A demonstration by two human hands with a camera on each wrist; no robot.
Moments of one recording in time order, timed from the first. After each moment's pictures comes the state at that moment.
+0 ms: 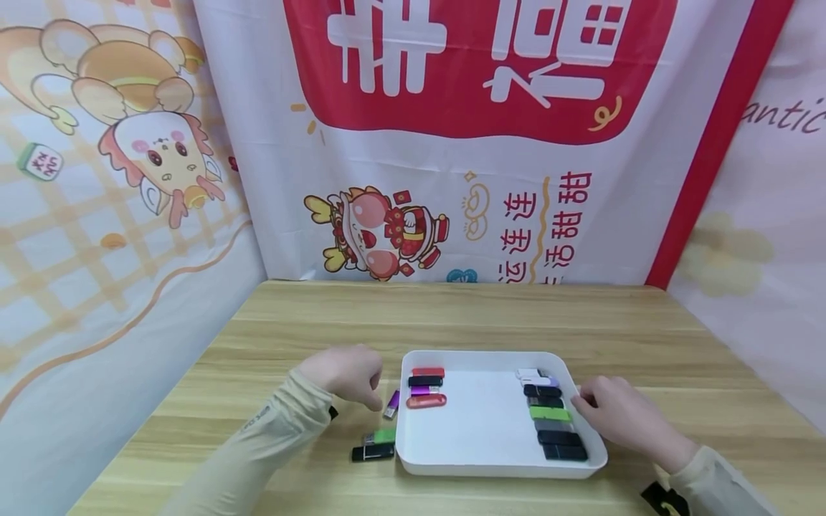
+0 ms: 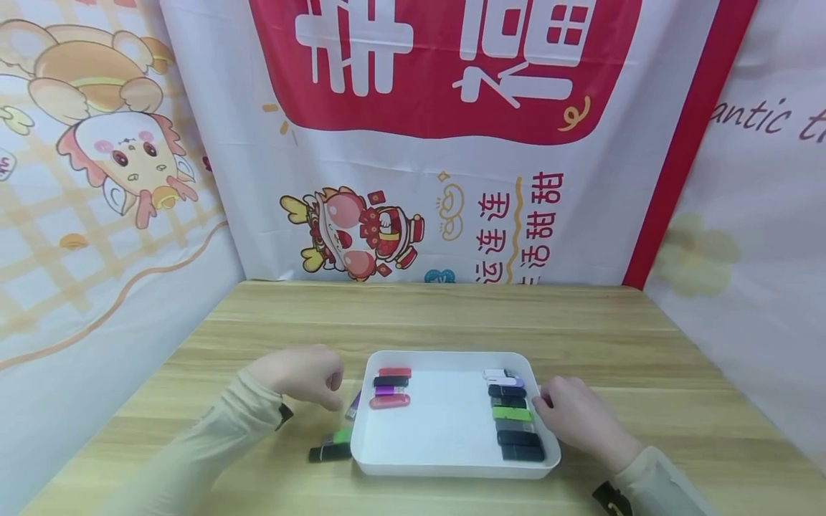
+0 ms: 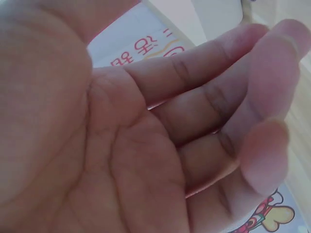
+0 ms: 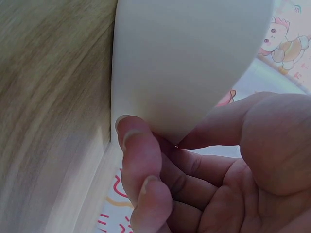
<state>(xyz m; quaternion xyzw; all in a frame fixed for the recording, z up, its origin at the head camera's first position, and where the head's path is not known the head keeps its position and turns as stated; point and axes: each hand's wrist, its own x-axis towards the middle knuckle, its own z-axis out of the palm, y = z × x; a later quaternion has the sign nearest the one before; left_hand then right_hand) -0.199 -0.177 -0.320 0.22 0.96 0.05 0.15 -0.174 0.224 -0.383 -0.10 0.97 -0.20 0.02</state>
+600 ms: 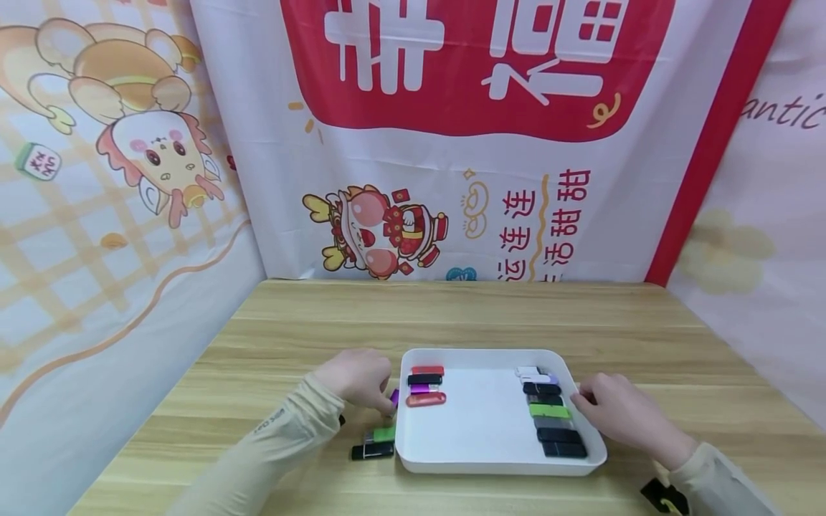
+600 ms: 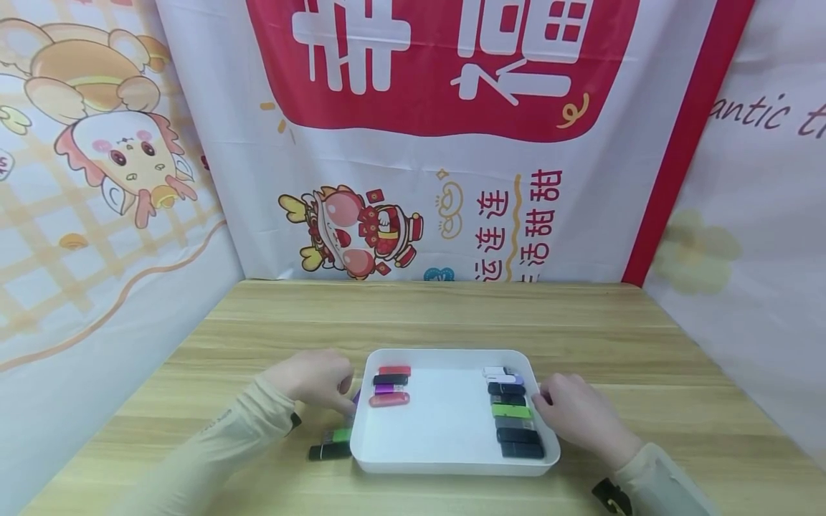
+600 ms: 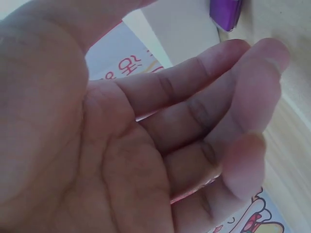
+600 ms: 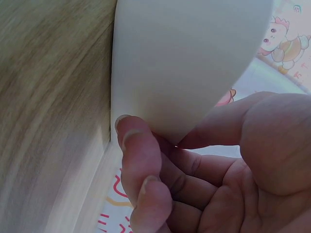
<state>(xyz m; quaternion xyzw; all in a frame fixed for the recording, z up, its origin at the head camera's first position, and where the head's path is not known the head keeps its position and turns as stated) -0.202 -0.163 -0.340 0.24 0.96 0.01 0.11 -0.175 0.225 -0.384 -0.10 0.98 -0.20 0.02</state>
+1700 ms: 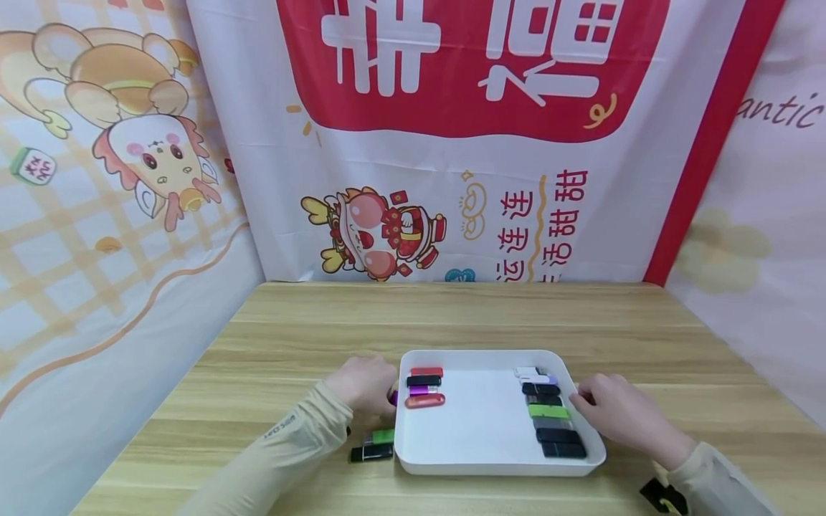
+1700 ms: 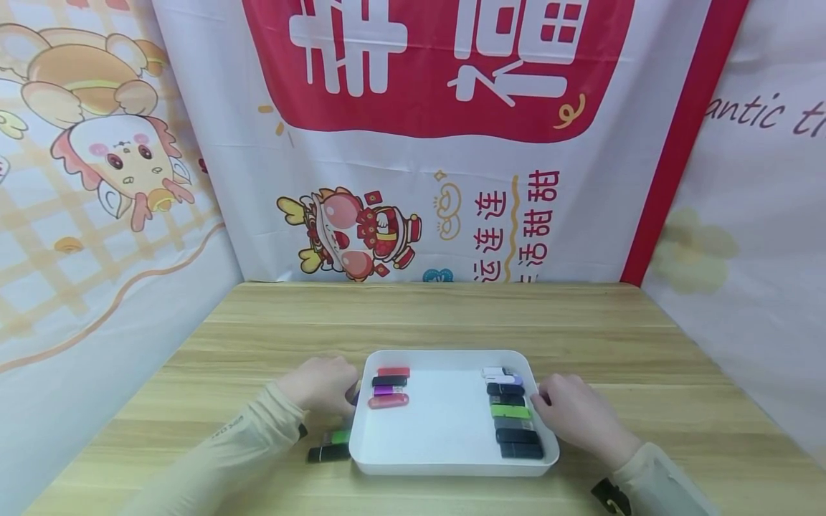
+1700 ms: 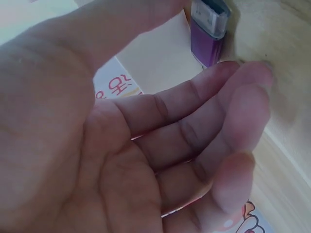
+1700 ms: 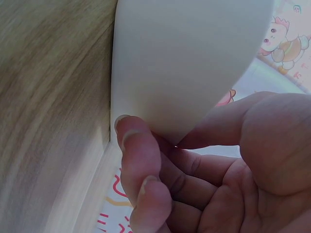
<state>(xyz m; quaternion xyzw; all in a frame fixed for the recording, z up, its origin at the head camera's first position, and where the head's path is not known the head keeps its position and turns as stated) -0.203 -0.155 -0.356 0.25 0.96 0.01 0.09 -0.174 0.225 -0.385 -0.09 0.97 -0.20 0.02</state>
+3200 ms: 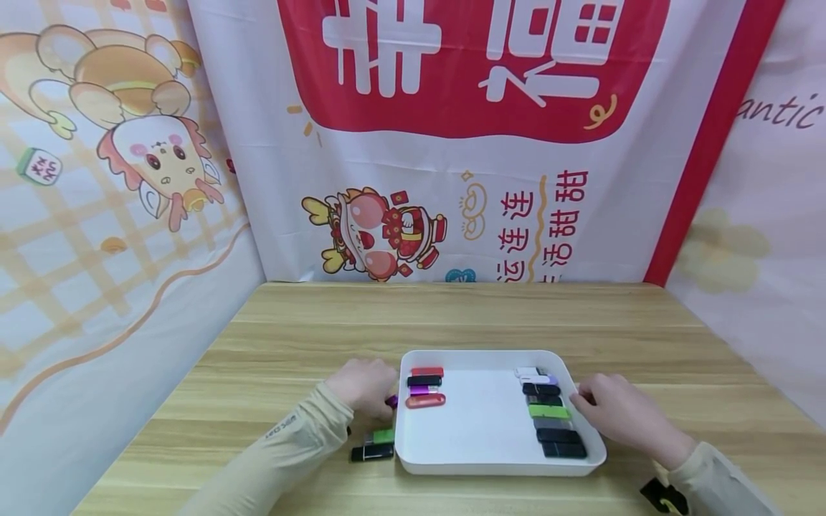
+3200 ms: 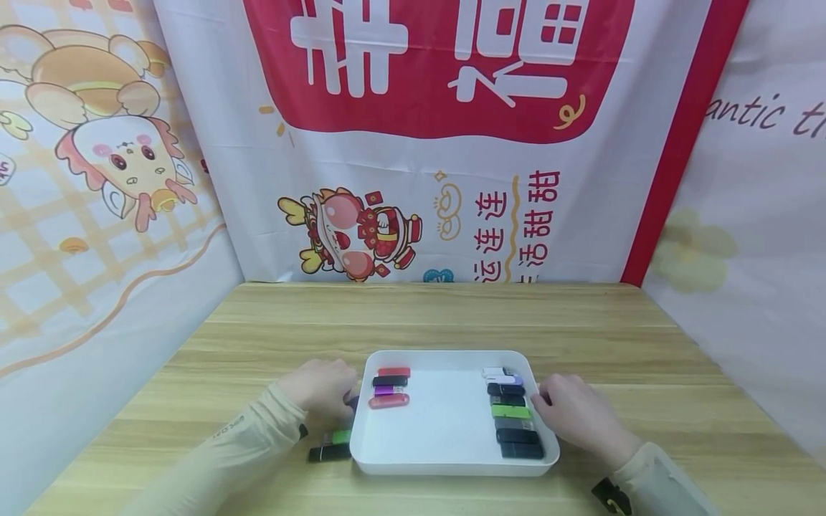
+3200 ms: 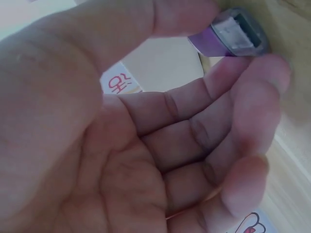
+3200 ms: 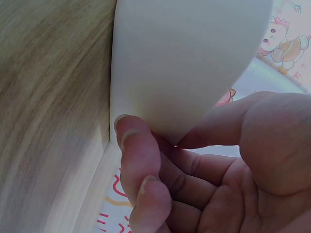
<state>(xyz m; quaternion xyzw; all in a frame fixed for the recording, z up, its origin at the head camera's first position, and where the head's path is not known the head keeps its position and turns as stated) -0.203 -0.156 -0.357 0.26 0.96 -0.03 0.09 -0.173 0.226 -0.383 -0.10 0.97 -0.20 0.02</state>
